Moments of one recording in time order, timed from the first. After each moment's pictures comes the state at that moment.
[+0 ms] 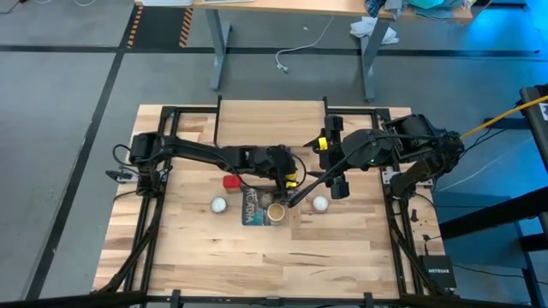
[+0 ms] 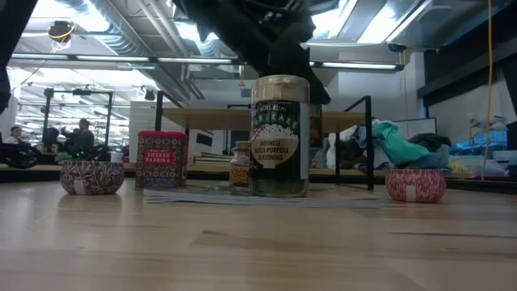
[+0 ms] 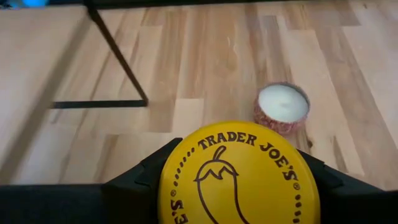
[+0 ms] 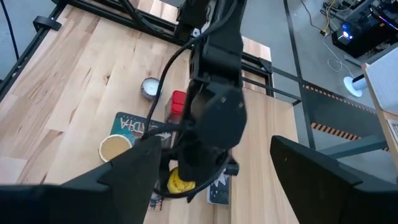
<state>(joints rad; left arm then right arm) 0.04 1.86 1.33 -0.10 -0.07 0.06 0.29 1.67 2.34 -1.39 0.36 -0.16</state>
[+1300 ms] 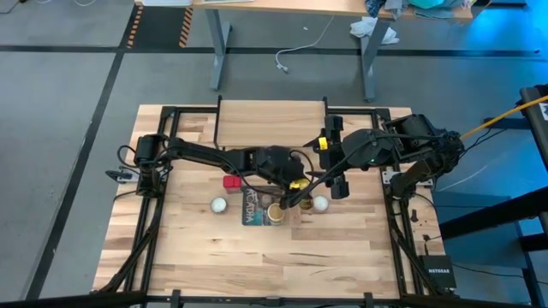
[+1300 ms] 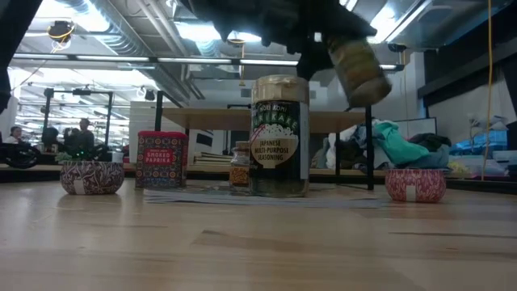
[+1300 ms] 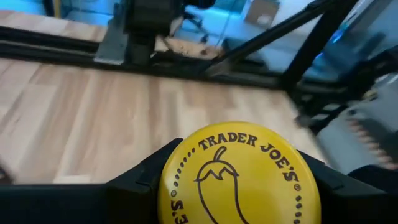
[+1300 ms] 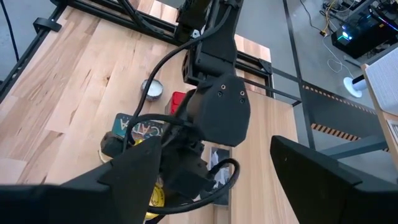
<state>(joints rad) 0.01 1.90 1.39 0.12 0.26 -0.15 0.29 1.67 2.34 -1.39 0.37 -0.16</state>
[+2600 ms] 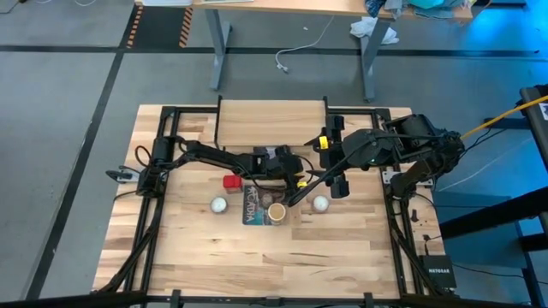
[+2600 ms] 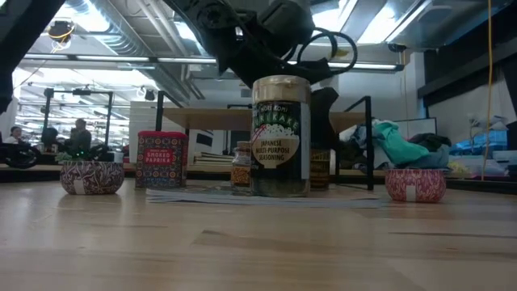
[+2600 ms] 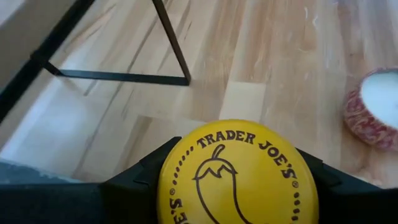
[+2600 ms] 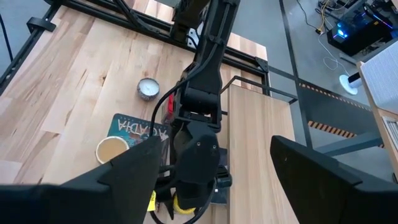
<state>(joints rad) 0.04 2.05 1.38 0.02 -0.29 0.00 0.29 1.67 2.34 -1.39 0.38 -0.15</state>
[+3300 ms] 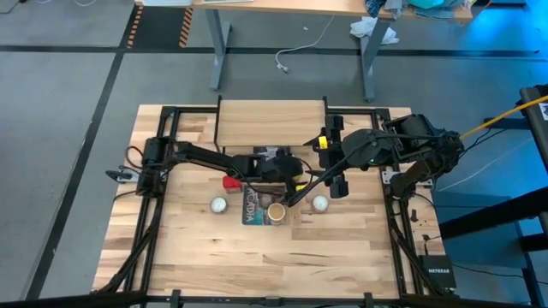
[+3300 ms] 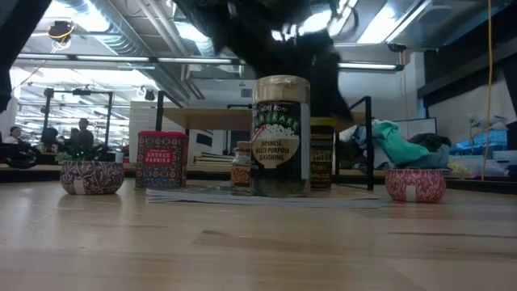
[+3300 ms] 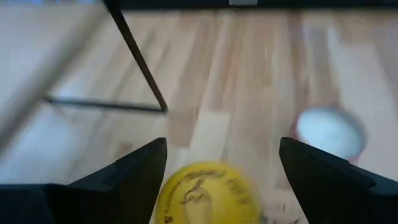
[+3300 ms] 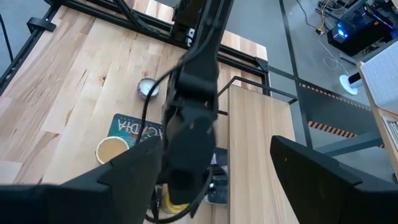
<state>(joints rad) 0.00 1.97 1.37 0.04 -0.27 -0.02 0.29 1.67 2.34 -1.39 0.38 -0.15</state>
